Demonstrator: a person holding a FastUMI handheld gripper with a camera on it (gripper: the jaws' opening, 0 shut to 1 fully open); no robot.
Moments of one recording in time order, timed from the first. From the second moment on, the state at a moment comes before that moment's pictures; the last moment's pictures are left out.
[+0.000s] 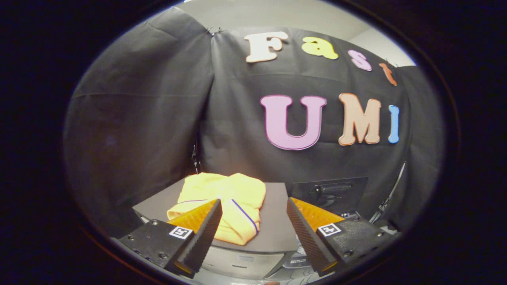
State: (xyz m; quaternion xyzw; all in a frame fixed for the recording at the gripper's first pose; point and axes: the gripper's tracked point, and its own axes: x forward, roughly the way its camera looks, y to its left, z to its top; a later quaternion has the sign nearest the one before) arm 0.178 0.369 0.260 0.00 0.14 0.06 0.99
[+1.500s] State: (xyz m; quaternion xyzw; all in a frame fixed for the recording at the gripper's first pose) arm 0.266 0.450 0.143 -0.06 0.31 0.12 0.94
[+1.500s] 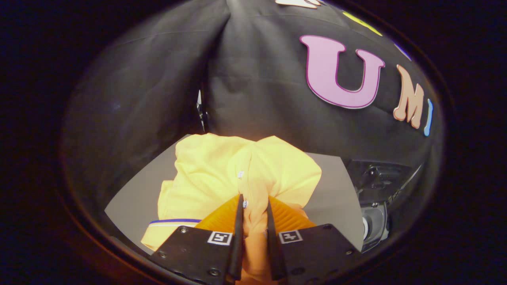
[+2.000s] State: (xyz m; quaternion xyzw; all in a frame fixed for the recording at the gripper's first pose) arm 0.231 0.422 0.143 -0.10 0.31 0.16 0.93
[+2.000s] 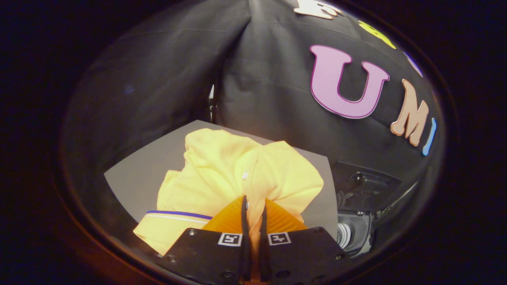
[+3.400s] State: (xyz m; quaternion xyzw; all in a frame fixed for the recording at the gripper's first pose) arm 0.286 0.106 0.069 0.10 0.26 0.07 0.96
